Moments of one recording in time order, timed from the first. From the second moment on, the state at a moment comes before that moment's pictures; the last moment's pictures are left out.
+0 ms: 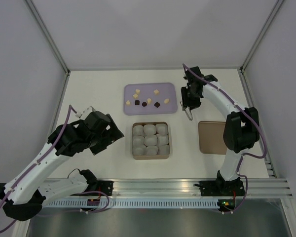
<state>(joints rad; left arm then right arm) -0.80 0.92 1.23 -1.32 -0.29 -1.26 0.30 1.87 1.57 -0.89 -0.03 0.26</state>
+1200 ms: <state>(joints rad) -0.80 0.82 1.22 -1.34 -0.30 -1.34 0.49 2.24 2.11 -1.17 -0.02 0.88</state>
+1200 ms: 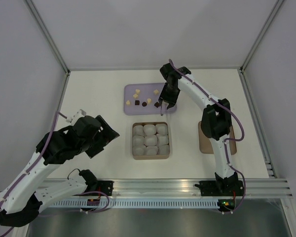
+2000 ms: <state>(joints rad) -0.80 0.80 1.22 -1.35 -0.32 -1.34 0.49 2.33 2.11 -1.13 0.02 0.95</state>
